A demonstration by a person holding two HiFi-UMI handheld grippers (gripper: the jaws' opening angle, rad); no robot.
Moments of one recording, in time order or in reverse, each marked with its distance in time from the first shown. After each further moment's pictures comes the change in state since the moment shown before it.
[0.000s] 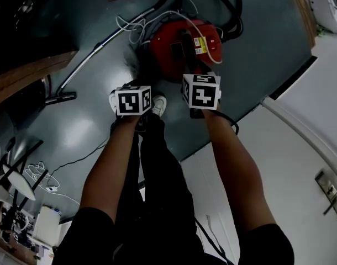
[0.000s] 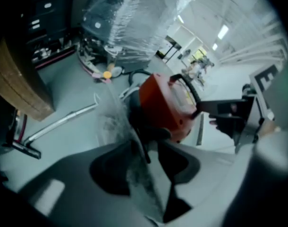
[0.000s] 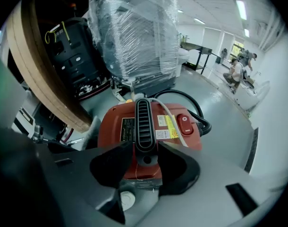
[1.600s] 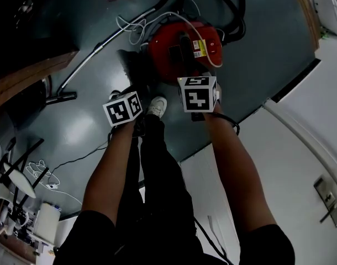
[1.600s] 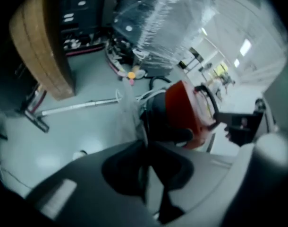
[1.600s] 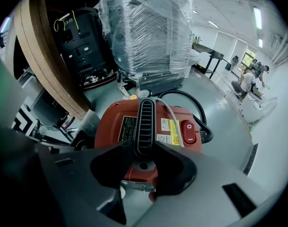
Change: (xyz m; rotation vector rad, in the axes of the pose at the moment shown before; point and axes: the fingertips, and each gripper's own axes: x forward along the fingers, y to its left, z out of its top) left arm -0.008 0.039 -0.016 -0.253 -0.068 0.112; right arm 0.007 0.004 0.005 -0.131 0.061 0.026
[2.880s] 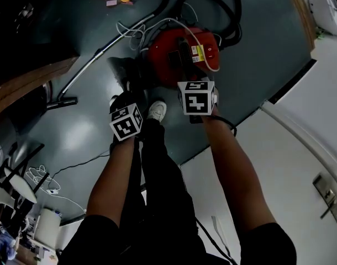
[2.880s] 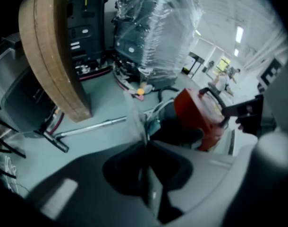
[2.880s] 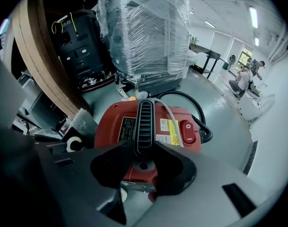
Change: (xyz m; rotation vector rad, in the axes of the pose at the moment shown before) left arm -0.029 0.029 0.012 0.113 -0.171 0.191; right arm 0.000 0.002 0.002 0.030 -0.017 -0.014
